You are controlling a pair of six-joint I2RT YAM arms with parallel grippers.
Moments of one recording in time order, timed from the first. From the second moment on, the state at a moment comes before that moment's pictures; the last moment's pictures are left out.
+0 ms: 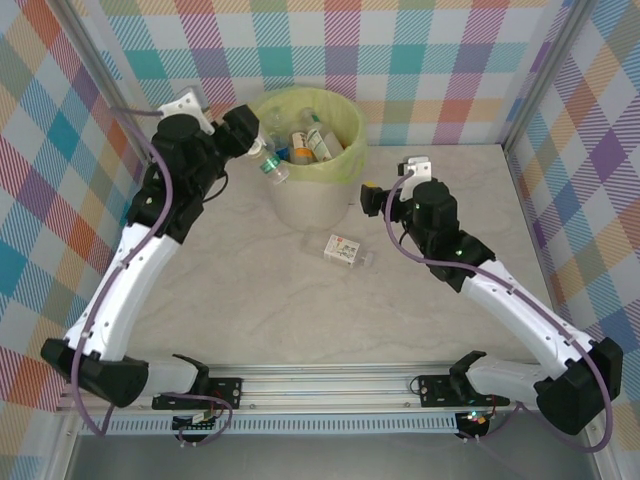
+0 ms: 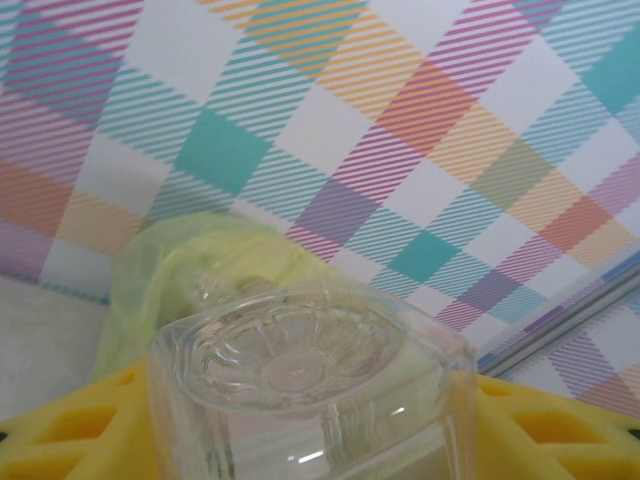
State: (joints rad) left arm -0.38 1.34 1.59 -0.33 -0.13 -0.59; right arm 0.60 1.13 1.02 -0.13 0.29 0.20
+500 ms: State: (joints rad) left arm -0.37 1.76 1.94 -0.24 -0.04 -0.25; right arm 0.60 1.05 0.99 -0.16 0.32 0.21
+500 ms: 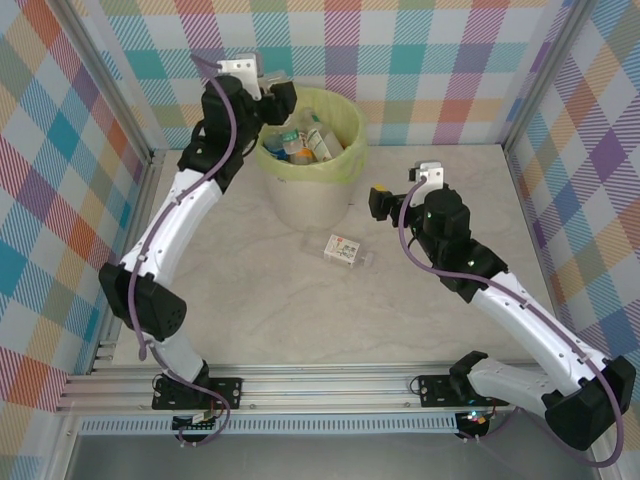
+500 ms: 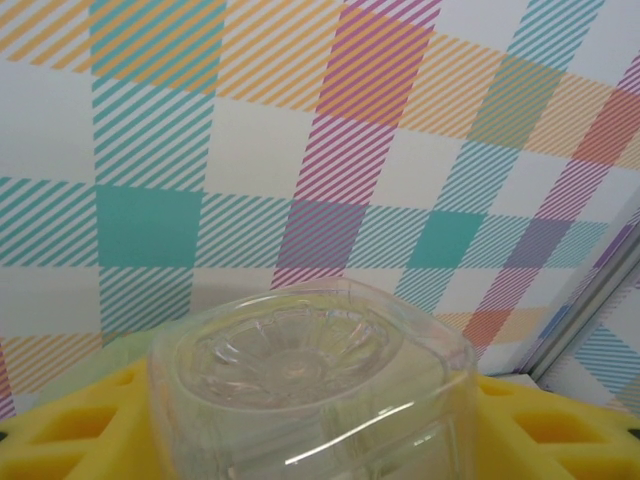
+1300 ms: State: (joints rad) left arm -0.36 2.26 2.70 -0.86 0.05 -0.24; right arm 0.60 1.05 0.98 -0.21 0.32 0.20
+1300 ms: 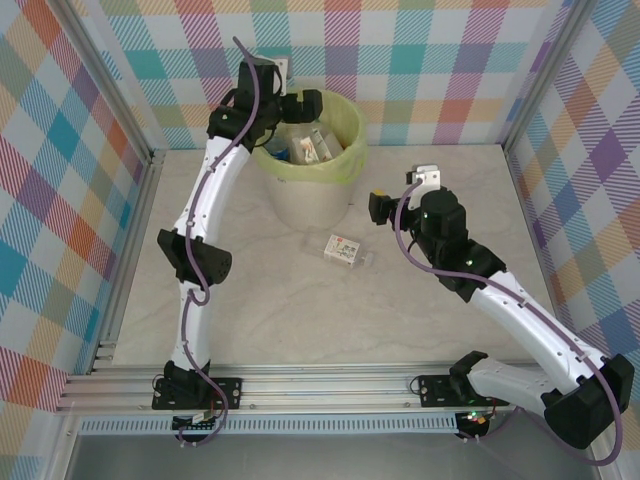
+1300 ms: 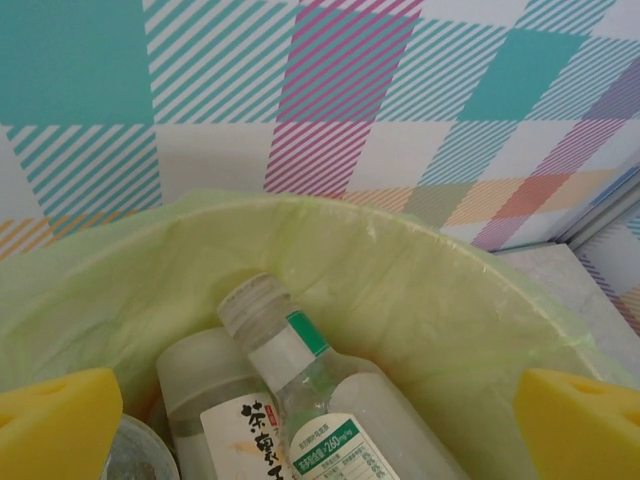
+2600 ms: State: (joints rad) left arm -0.36 1.49 1.67 -0.37 -0.02 -0.43; right arm 0.51 1.54 1.04 -0.53 -0.17 -0.22
